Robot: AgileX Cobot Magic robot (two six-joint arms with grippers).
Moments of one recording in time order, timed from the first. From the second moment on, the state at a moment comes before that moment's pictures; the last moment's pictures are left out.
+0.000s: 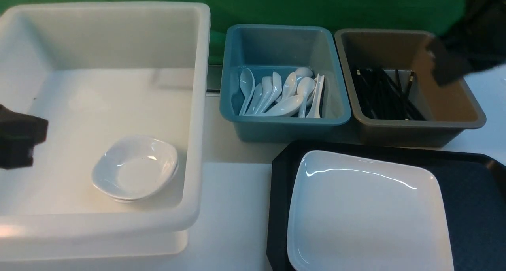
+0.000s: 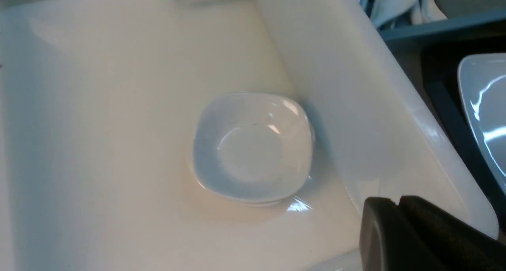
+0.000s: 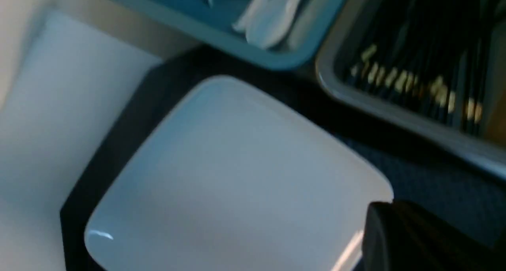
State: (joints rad) right arm 0.20 1.51 -1.56 0.12 1.16 -0.17; left arm 0.03 0.84 -0.94 -0.35 0.94 0.42
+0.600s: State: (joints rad) right arm -0.08 1.28 -0.53 0.40 0.64 -0.22; left arm -0.02 0.93 -0.91 -0.46 0.89 0.54
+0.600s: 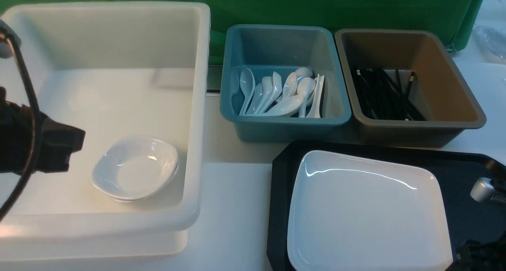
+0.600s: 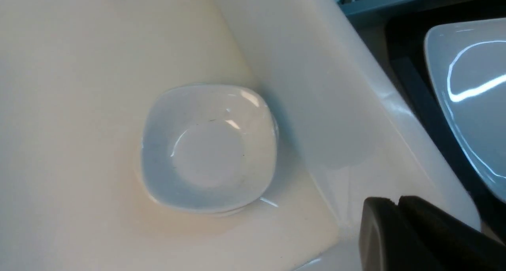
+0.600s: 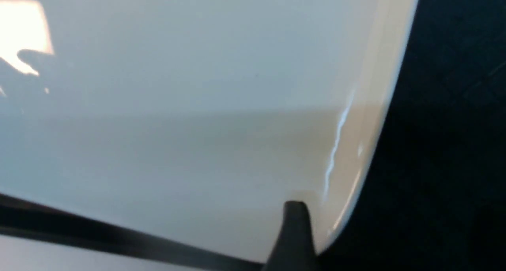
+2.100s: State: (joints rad) right arm -0.08 1.47 -0.91 0.45 0.64 -0.26; left arm -0.58 1.16 -0.91 -0.24 0.73 0.27
